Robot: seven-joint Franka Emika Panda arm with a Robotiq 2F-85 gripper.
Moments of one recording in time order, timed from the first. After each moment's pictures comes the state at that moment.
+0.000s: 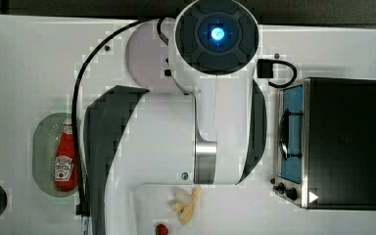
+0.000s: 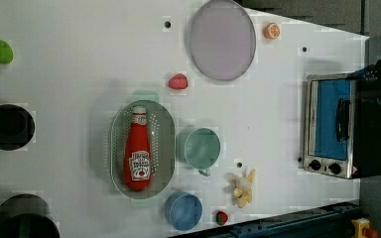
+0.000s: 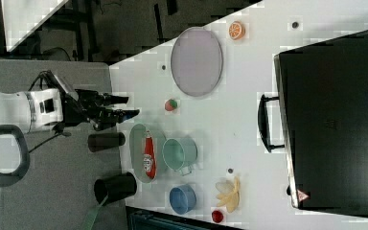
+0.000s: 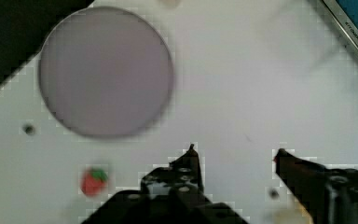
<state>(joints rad) -0.03 0.02 0.03 -1.77 0.00 0.20 -0.04</state>
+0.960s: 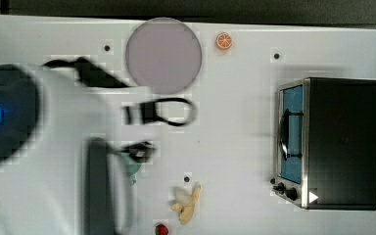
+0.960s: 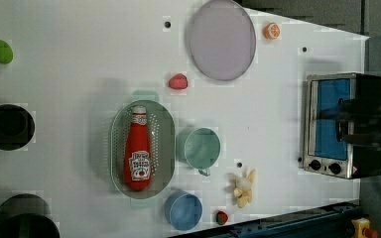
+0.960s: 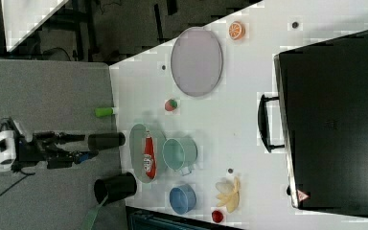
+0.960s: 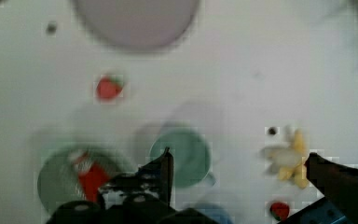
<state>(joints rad) -0.12 -0.12 0.41 -1.82 0.03 0.08 0.00</state>
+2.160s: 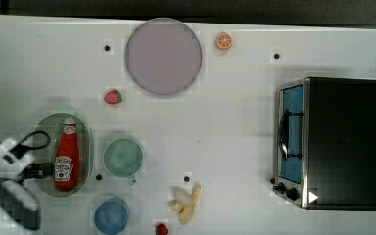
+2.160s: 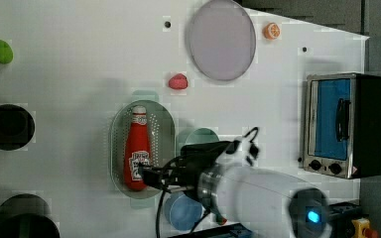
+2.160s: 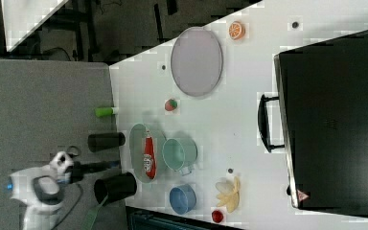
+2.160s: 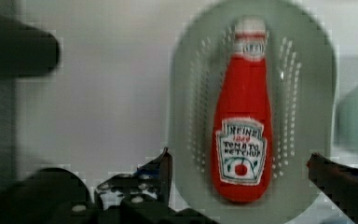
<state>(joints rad) -0.04 0.18 0.84 -2.18 -0.08 0.81 0.04</state>
